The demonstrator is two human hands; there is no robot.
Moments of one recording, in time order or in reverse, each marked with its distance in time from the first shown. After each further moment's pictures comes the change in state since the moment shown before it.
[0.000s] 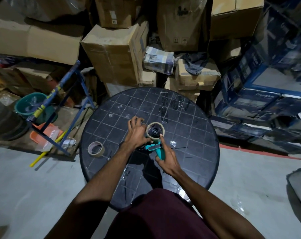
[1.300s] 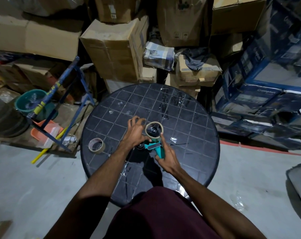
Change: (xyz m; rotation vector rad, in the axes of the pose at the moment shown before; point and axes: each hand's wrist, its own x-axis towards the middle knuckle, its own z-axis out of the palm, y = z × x) left_hand -0.009 -0.012 0.005 -0.001 -0.050 0.049; right_hand -0.004 0.002 0.007 0.001 -0.029 0.033
